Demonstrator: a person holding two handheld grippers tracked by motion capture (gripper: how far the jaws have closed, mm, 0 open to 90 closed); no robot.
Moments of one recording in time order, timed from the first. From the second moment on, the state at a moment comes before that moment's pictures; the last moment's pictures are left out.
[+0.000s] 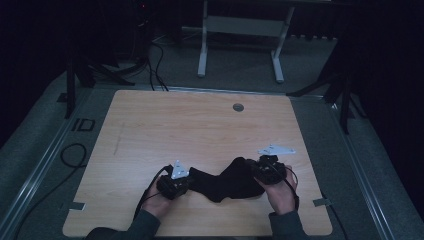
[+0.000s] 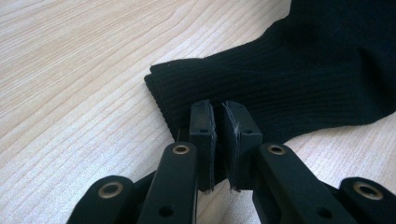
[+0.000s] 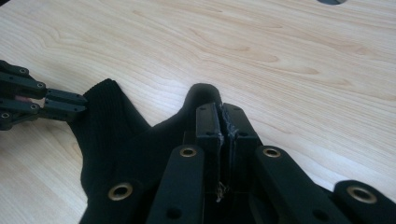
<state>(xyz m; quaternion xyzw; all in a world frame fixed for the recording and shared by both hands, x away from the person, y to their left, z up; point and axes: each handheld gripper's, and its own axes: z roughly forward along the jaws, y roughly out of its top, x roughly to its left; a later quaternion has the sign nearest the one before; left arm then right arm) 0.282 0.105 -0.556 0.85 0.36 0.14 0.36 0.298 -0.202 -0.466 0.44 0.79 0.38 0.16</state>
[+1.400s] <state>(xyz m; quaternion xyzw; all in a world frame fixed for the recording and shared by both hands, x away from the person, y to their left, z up) 0.279 0.103 -0.556 0.85 0.35 0.15 0.35 0.307 -0.228 -0.541 0.51 0.81 0.26 0.12</state>
